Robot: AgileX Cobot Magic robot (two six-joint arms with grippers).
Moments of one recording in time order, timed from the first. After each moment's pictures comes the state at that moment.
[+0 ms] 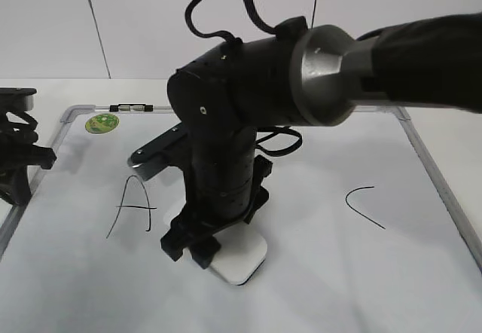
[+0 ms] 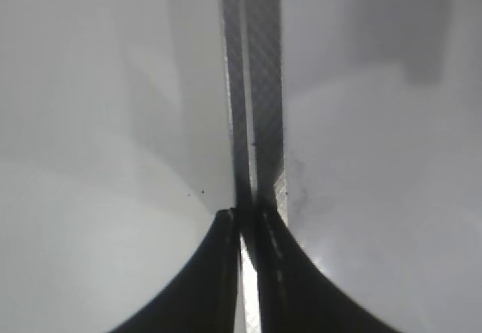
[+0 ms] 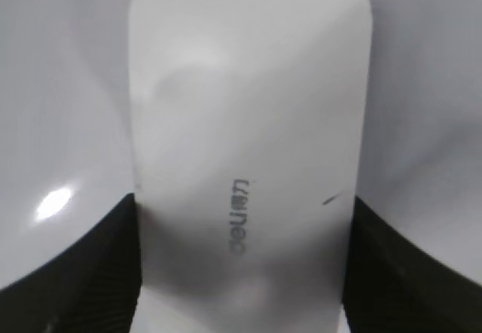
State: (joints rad) left arm -0.08 1.91 -1.17 -0.04 0.84 0.00; right arm 0.83 2.08 -1.55 -0.05 1.05 0.02
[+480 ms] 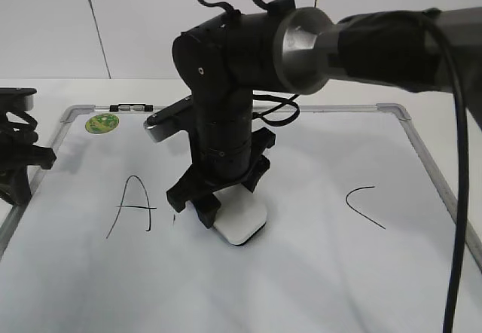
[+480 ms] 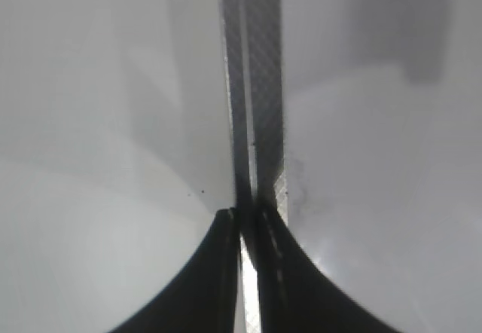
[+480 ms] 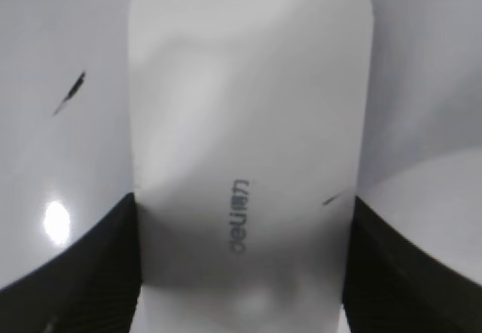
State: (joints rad) left arm -0.08 1.91 -1.17 -0.04 0.84 0.00; right arm 0.75 2.20 -1.79 -0.08 1.17 0.04
